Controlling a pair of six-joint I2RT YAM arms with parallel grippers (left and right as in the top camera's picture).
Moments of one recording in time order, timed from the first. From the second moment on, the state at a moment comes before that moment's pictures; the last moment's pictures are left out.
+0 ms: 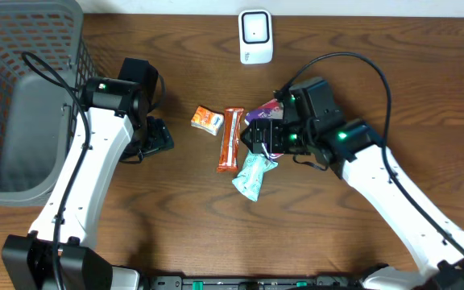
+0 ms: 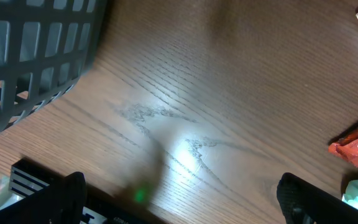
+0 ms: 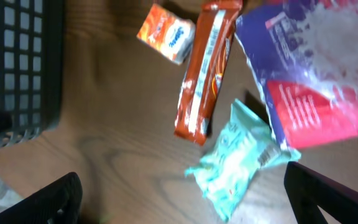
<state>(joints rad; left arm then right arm) -0.17 1.58 1.43 -1.42 -0.16 -0.59 0.48 1.48 1.16 -0.63 -0.34 0.52</state>
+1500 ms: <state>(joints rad) -0.17 1.58 1.43 -1.42 -0.17 -0.59 0.12 2.02 1.17 -0.29 -0.63 0.19</state>
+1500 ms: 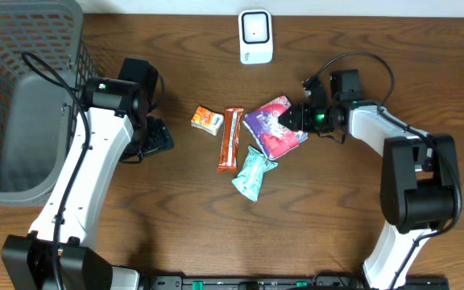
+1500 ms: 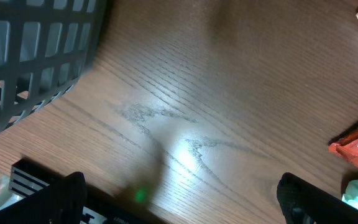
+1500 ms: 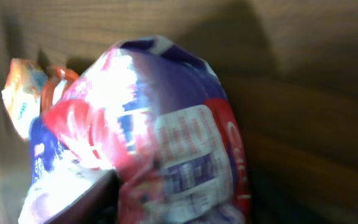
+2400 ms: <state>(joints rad) -0.17 1.58 1.43 -1.42 -0.16 -0.59 0.41 1.58 1.18 -0.79 0.70 0.48</state>
